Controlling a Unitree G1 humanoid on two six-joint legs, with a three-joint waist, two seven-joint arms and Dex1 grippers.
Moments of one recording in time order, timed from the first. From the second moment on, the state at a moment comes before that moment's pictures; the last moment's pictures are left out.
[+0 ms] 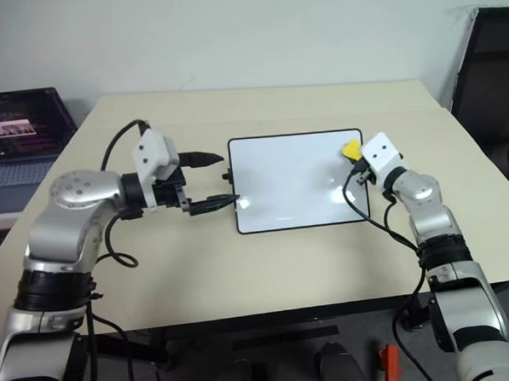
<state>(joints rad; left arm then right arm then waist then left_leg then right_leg) -0.65 0.72 -0.03 0.00 -0.31 0.36 -1.08 -0.75 -0.50 0.07 0.61 -0.06 -0.04 0.51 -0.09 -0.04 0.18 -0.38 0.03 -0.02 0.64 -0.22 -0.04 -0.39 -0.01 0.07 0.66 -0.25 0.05</state>
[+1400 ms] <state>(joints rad) -0.71 0.37 -0.26 -0.02 -0.29 0.34 -1.08 -0.48 -0.83 -0.34 0.49 0.22 0.59 0.57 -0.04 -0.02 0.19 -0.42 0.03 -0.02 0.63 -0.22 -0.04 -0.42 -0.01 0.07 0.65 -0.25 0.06</state>
